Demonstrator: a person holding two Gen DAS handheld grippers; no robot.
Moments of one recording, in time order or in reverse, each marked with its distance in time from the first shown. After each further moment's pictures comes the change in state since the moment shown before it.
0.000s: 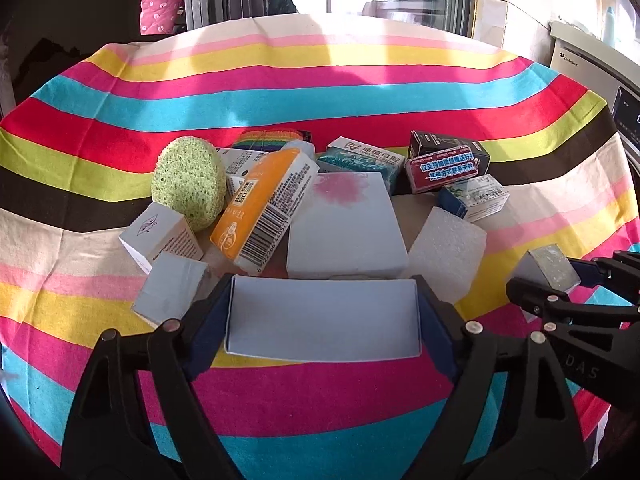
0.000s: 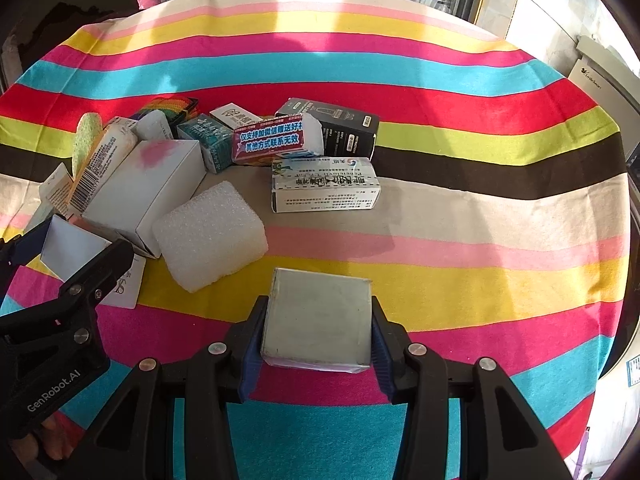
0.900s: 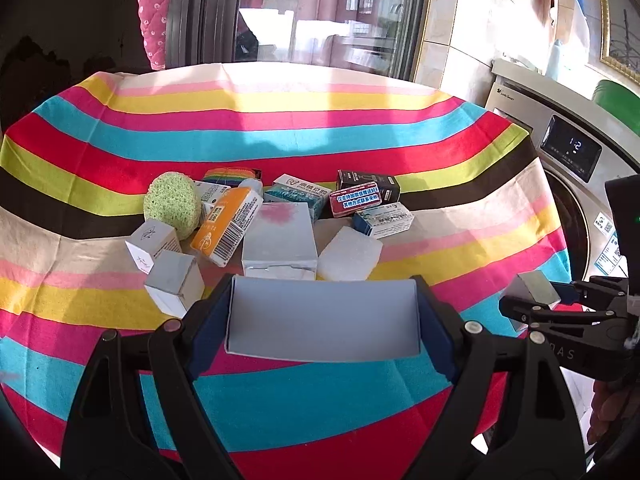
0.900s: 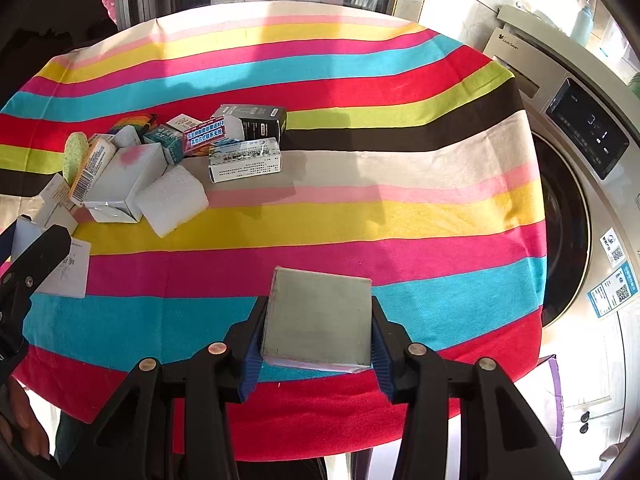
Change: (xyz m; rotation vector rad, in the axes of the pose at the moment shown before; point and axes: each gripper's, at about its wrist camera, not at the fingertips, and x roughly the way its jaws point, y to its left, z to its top) left arm -0.087 -0.016 -0.008 -0.004 -0.117 -0.177; right arm -0.073 -0.041 -0.048 0.127 0.013 -0.116
